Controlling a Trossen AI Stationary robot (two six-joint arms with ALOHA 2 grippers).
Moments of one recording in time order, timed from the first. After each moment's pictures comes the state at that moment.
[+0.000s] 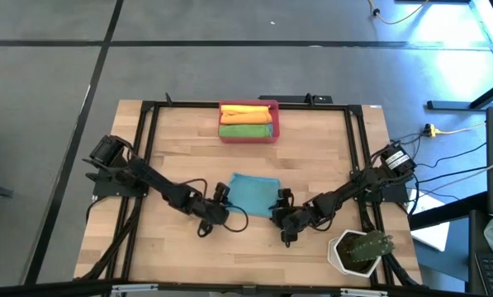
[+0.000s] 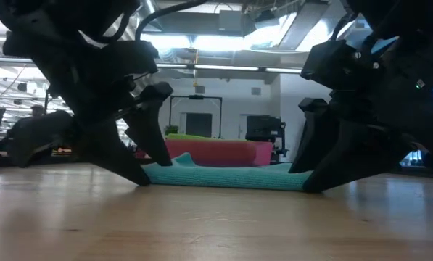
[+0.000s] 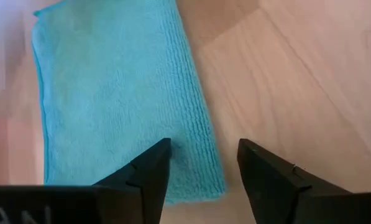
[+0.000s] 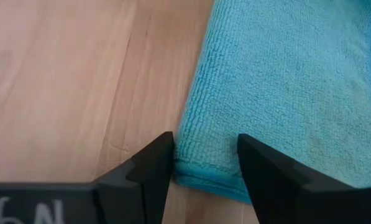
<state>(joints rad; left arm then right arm) -0.38 1.76 0.75 0.08 -0.39 0.27 0.48 1.82 0.77 0.09 0.45 0.15</state>
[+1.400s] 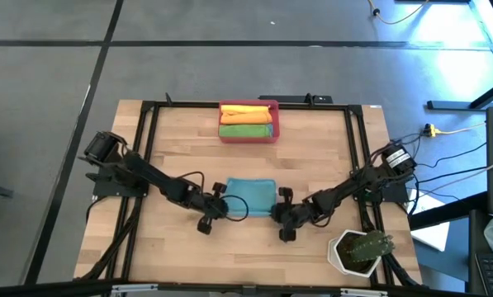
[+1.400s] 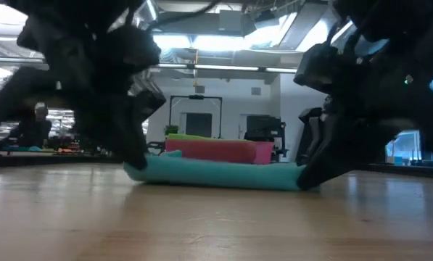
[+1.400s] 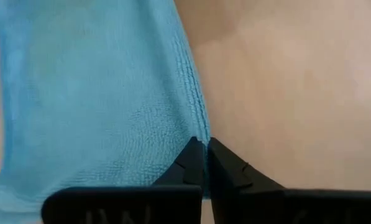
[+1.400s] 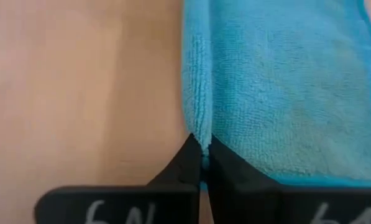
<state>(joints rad) -0.35 1.67 0.73 0.04 -0.16 0.04 0.46 1.80 0.76 0.10 0.35 0.28</state>
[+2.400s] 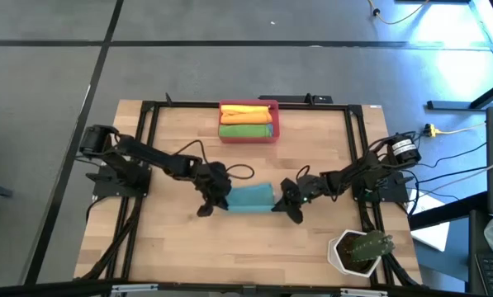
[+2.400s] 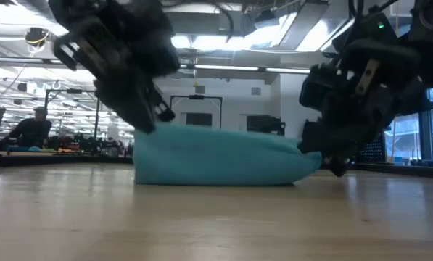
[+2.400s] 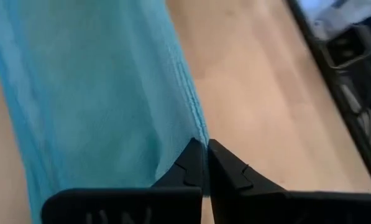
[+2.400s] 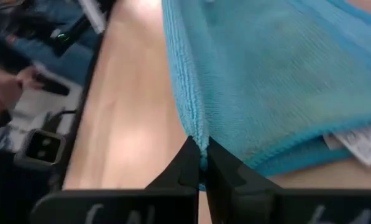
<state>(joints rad) -0.06 1.58 0.72 0.00 0.44 -0.07 0.20 1.70 0.38 0.82 -0.18 0.68</state>
